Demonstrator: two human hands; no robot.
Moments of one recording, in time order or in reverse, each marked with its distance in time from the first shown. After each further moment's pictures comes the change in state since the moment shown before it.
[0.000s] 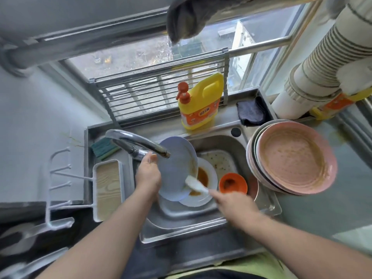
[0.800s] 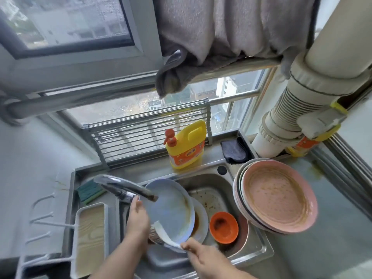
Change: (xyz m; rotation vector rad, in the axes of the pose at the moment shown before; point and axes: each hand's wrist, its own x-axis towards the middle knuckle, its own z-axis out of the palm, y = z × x) left_hand -0.024 0.014 0.012 -0.072 0.034 -0.100; right_hand -0.019 -0.043 -0.009 0.684 -0.013 -0.056
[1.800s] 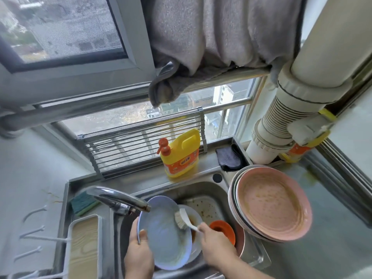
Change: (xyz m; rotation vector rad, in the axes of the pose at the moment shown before) left_hand -0.068 -0.007 0.001 0.106 0.028 0.176; right_hand 0.045 0.019 -0.035 -0.076 0.254 0.267
